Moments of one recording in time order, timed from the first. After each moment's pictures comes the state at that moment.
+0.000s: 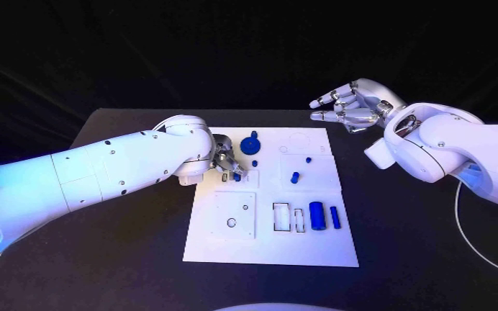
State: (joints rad) left arm 1.25 -0.64 -0.03 1.40 -1.13 0.20 -0.66; left_hand 0.94 -0.11 0.43 0.18 0.21 1.00 0.02 0.58 0.72 1.38 -0.05 1.19 1.16 1.47 -0.10 1.57 1.31 0.02 1.46 0.01 1.55 1.31; right arm 1.34 -0.95 -0.04 1.64 -0.76 -0.35 0.01; right_hand 1.36 -0.04 0.12 0.07 0.23 0.99 0.15 0.09 0.07 1.32 0.06 1.07 1.19 1.46 -0.01 1.42 1.31 0.05 1.36 0.09 1.43 1.26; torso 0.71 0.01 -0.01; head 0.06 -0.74
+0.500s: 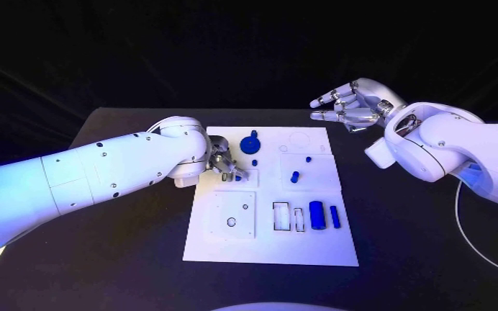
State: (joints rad) left arm 1.24 -0.68 -0.02 1.44 -1.13 0.20 -0.66; left_hand 0.94 -0.11 0.21 0.25 0.12 1.02 0.01 0.58 0.70 1.39 -0.06 1.19 1.16 1.47 -0.11 1.57 1.31 0.02 1.47 0.01 1.55 1.31; right arm 1.34 -0.95 -0.04 1.64 -0.75 -0.35 0.01; right_hand 1.35 -0.04 0.11 0.07 0.23 0.99 0.15 0.09 0.07 1.31 0.06 1.07 1.19 1.46 -0.01 1.42 1.31 0.05 1.36 0.10 1.43 1.26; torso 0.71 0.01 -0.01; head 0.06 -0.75
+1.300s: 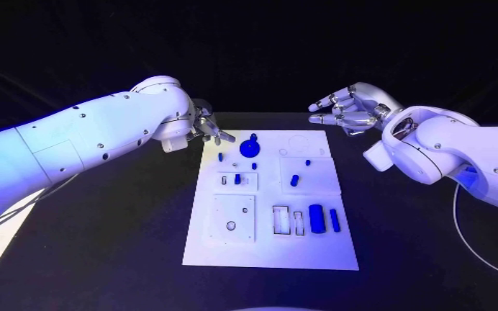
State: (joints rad) left arm 1.35 -0.65 0.05 1.28 -1.07 0.23 -0.66; left_hand 1.08 -0.07 0.04 0.29 0.11 0.92 0.07 0.49 0.60 1.24 -0.01 0.94 0.89 1.47 -0.07 1.57 1.31 0.02 1.47 0.03 1.47 1.31; right arm 1.34 -0.94 -0.05 1.63 -0.75 -0.34 0.01; right_hand 1.34 -0.04 0.11 0.08 0.23 0.99 0.15 0.09 0.07 1.31 0.06 1.07 1.19 1.46 -0.01 1.42 1.31 0.05 1.36 0.10 1.42 1.26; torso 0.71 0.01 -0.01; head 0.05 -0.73
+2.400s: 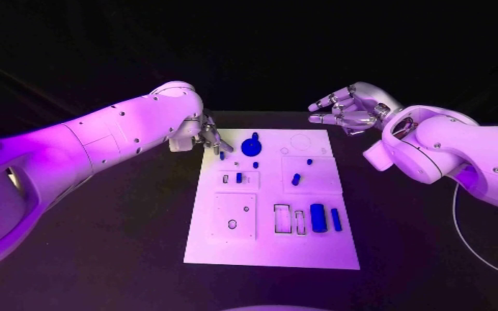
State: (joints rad) left arm 1.34 -0.51 0.00 1.02 -1.07 0.37 -0.64; left_hand 1.11 -0.03 0.00 0.29 0.11 0.95 0.06 0.48 0.56 1.26 -0.01 0.98 0.92 1.47 -0.07 1.57 1.31 0.02 1.46 0.03 1.48 1.31; right arm 1.34 -0.93 -0.05 1.62 -0.75 -0.34 0.01; right_hand 1.34 -0.04 0.11 0.08 0.24 0.99 0.15 0.09 0.07 1.31 0.06 1.07 1.19 1.46 -0.01 1.42 1.31 0.05 1.36 0.10 1.42 1.26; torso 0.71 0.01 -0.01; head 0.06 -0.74
